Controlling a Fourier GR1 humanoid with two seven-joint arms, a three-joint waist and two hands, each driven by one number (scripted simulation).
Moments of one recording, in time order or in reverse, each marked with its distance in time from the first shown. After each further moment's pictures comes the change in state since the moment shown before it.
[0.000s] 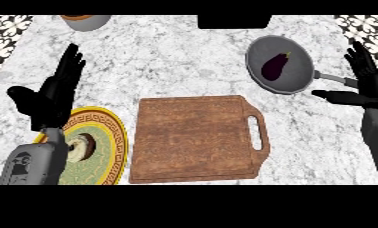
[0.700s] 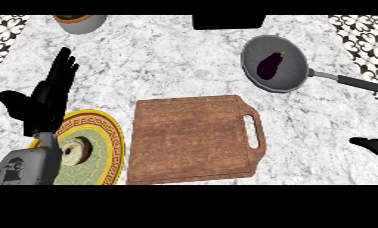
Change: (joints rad) left arm 0.032 0.013 0.019 -0.020 0.000 0.000 0.005; right arm 0.479 0.050 0.016 -0.691 -0.178 0.261 0.189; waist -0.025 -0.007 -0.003
